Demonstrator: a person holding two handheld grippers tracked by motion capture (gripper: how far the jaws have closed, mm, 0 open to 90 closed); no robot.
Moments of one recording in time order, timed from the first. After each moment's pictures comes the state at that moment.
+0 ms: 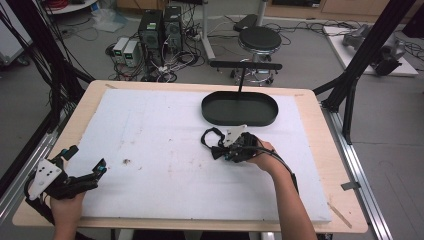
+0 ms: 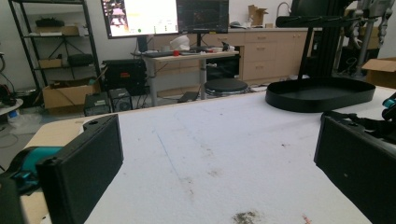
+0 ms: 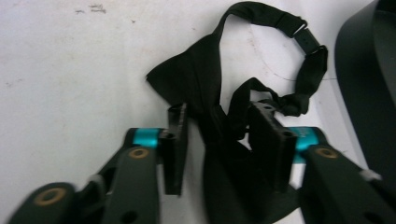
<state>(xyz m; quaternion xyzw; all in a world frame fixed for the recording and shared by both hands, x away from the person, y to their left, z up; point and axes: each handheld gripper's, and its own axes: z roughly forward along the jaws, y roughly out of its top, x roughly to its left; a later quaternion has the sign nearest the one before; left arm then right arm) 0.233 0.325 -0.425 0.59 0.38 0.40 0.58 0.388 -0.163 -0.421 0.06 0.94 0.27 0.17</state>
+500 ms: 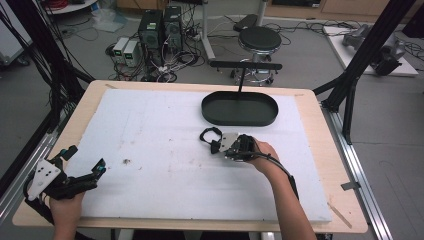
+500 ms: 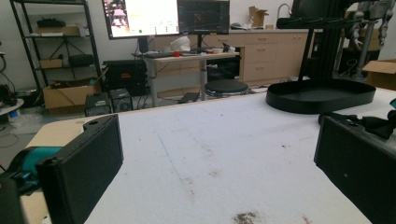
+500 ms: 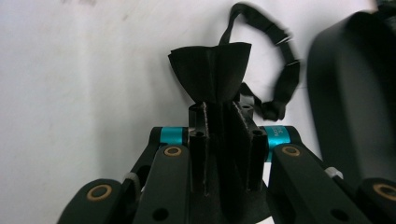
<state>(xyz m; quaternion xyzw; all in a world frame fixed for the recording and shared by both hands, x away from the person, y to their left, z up) 0.233 0.327 -0.424 0.59 0.38 0.40 0.59 0.371 -0.150 -0.412 0.04 0.94 0.24 0.25</state>
